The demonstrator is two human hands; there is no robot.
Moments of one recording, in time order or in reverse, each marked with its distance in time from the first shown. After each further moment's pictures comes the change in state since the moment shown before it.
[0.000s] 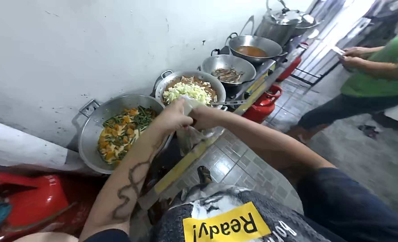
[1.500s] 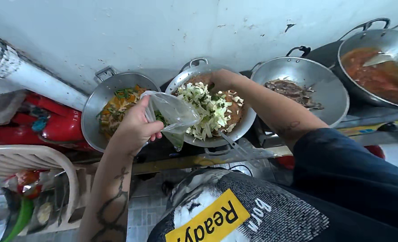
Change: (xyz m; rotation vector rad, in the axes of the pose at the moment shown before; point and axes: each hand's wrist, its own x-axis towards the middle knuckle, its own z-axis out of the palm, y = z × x) left_hand 0.138 0.082 0.041 -0.453 0.786 -0.238; right_hand 0.238 0.287 -0.148 -0.296 -0.280 -0.308
